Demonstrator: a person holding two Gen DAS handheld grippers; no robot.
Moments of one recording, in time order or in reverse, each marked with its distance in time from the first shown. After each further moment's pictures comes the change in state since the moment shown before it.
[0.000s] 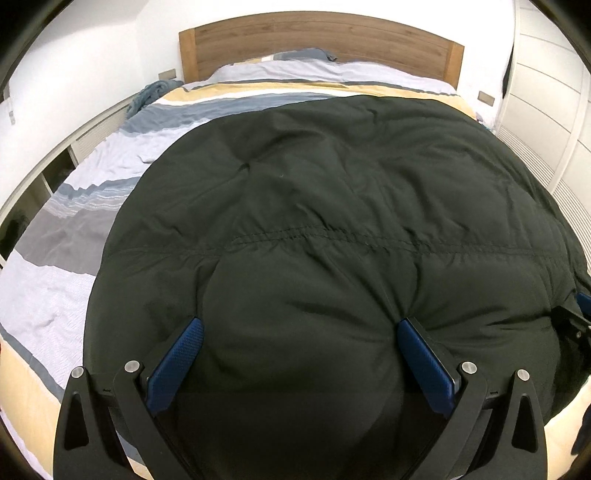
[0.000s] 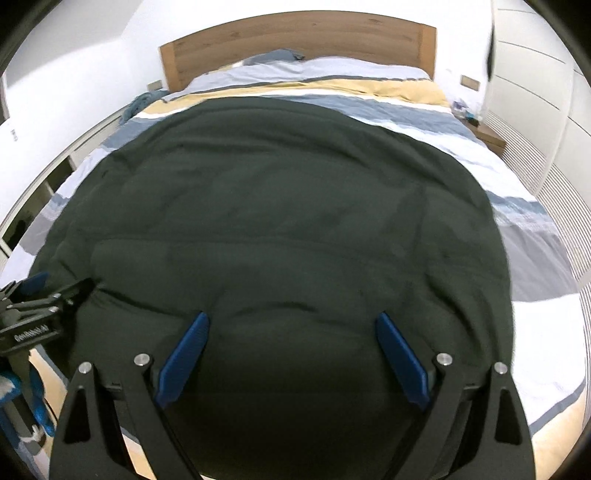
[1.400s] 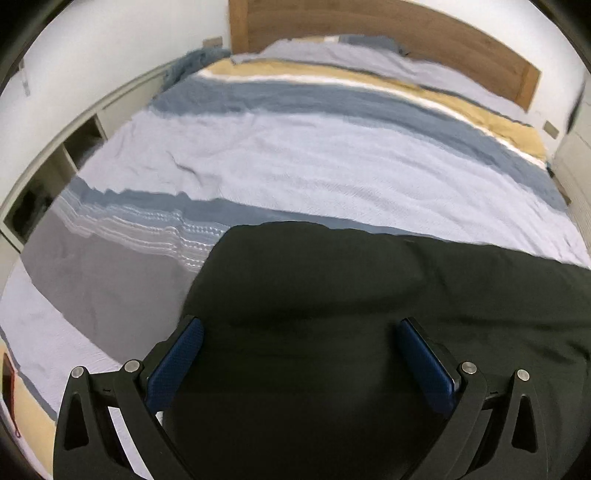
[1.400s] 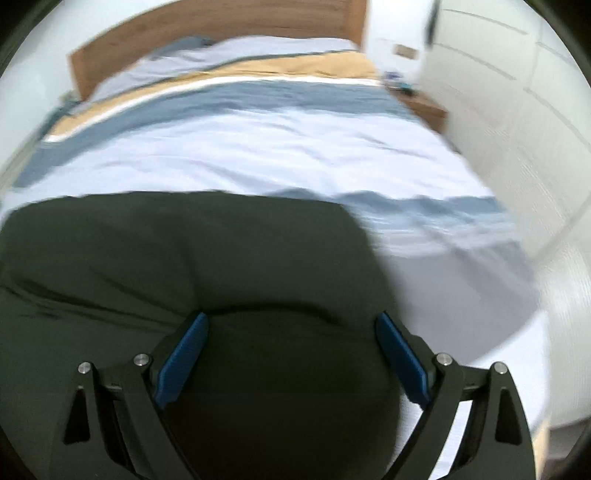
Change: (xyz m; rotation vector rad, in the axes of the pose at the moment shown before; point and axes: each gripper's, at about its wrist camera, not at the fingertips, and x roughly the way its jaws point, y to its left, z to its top) left arm 0.067 0.096 0.133 -0.142 0.088 0.105; right arm 0.062 -0.123 0.107 0.128 0.102 -0.299
